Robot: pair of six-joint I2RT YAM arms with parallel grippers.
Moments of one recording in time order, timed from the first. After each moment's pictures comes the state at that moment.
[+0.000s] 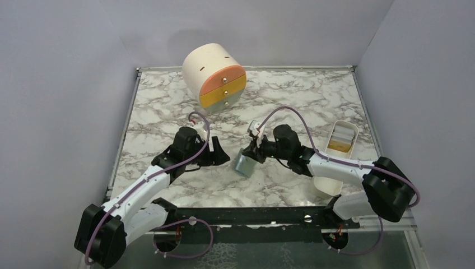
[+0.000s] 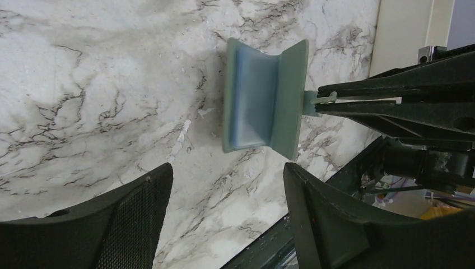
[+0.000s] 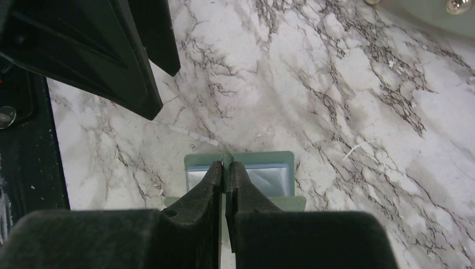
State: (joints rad) left arm -0.49 0.97 0.54 -0.25 0.33 -0.60; right arm 0.81 1.37 0.65 0.32 -0.35 -0.10
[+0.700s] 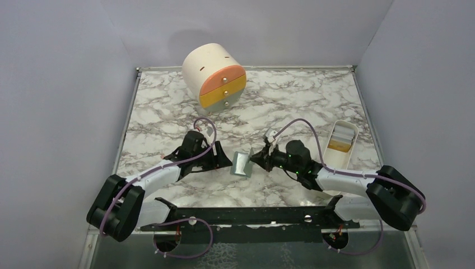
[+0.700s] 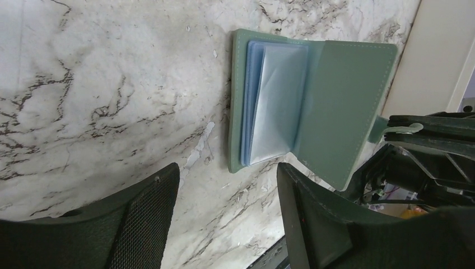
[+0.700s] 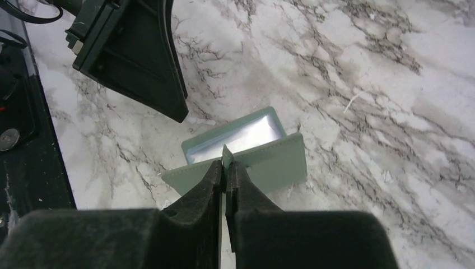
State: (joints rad) left arm -0.49 1.19 0.43 -0.01 0.39 -0.71; right arm 0.81 1.27 0.39 0.59 -0.27 0.06
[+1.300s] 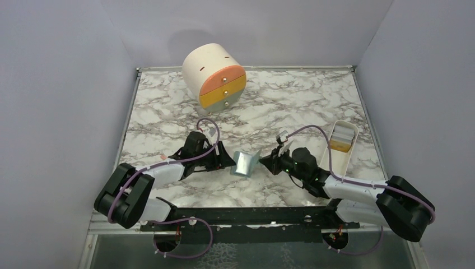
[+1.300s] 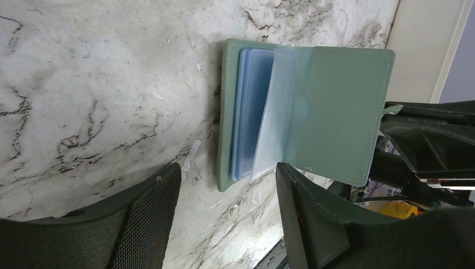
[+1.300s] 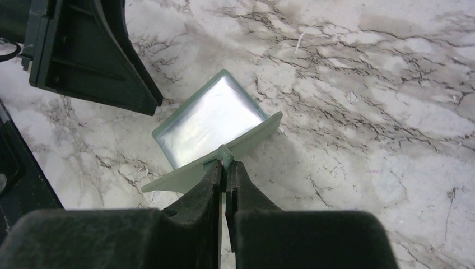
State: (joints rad) left arm -0.49 1.33 0.40 0.19 0.46 -0.76; right arm 0.81 1.14 0.25 0.59 -0.05 0.27
